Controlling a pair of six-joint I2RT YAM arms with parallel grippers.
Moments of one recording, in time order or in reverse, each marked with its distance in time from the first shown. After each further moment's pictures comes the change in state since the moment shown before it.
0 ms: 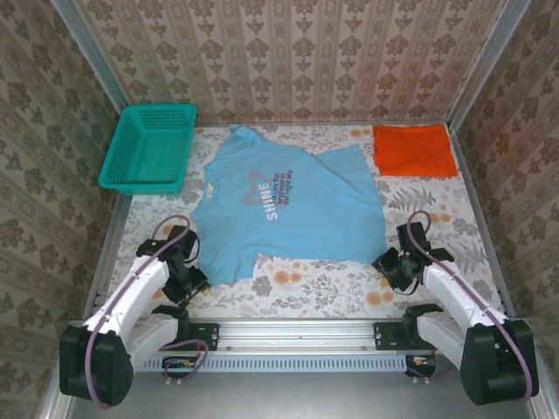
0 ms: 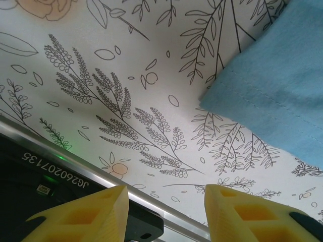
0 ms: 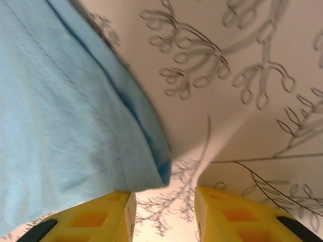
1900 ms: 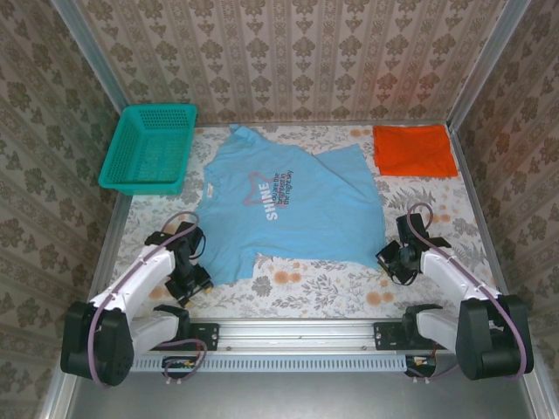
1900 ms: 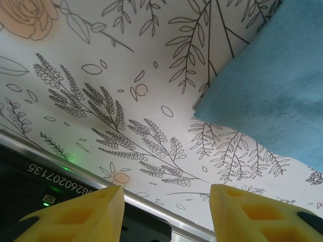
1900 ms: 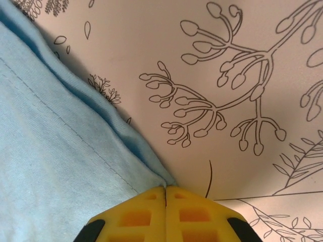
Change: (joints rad) left arm -0.045 0.116 0.023 0.030 -0.026 0.043; right arm -0.031 0.135 0.060 0.018 0.049 0.025
